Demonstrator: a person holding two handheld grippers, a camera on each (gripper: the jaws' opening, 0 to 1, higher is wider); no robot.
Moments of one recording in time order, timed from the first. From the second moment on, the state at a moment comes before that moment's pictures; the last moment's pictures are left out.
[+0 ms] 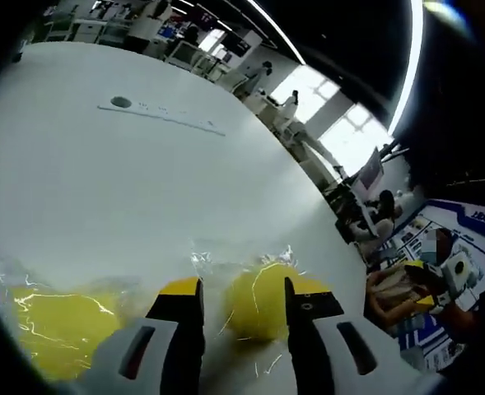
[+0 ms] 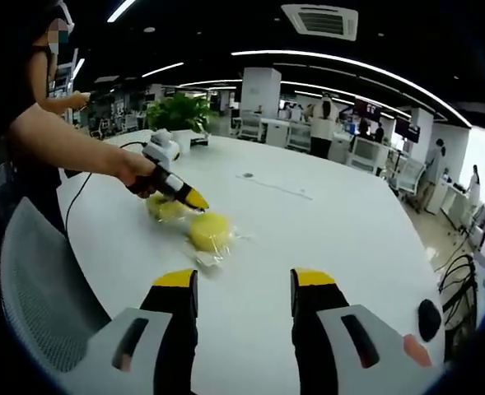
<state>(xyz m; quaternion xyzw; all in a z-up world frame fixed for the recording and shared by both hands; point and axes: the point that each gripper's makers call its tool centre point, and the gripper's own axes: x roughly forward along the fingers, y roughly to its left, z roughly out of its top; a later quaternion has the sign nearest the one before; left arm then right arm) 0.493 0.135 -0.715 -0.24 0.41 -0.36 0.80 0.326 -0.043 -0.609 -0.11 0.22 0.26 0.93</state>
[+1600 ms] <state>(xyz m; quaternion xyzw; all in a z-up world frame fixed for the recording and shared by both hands) 0.452 0.126 -0.647 -0.11 0.22 -0.48 0.84 0.318 -0.039 -0.613 -0.12 0.22 0.26 0.93</state>
